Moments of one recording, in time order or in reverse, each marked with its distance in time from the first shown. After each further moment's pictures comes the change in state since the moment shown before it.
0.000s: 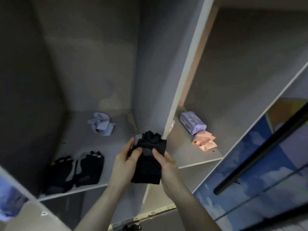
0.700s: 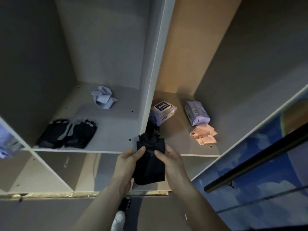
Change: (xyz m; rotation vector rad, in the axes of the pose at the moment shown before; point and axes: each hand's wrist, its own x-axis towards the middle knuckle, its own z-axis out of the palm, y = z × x) left_hand -0.046 -0.047 0.116 -0.533 0.170 -0.378; right_hand 0.000 -0.017 -0.131 -0.261 -0.222 0.043
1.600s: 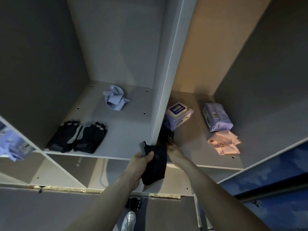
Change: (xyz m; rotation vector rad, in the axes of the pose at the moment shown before) left_hand 0.082 0.000 -0.005 0.224 0.077 -0.136; right_hand 0.180 0.086 -0.050 -0.962 -0.161 0.228
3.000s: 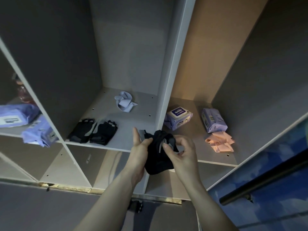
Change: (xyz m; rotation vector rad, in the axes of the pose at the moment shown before) left_hand -0.114 0.016 0.001 -0.134 -0.021 0.356; right_hand -0.209 -0.085 -0.002 0.331 0.602 -0.481
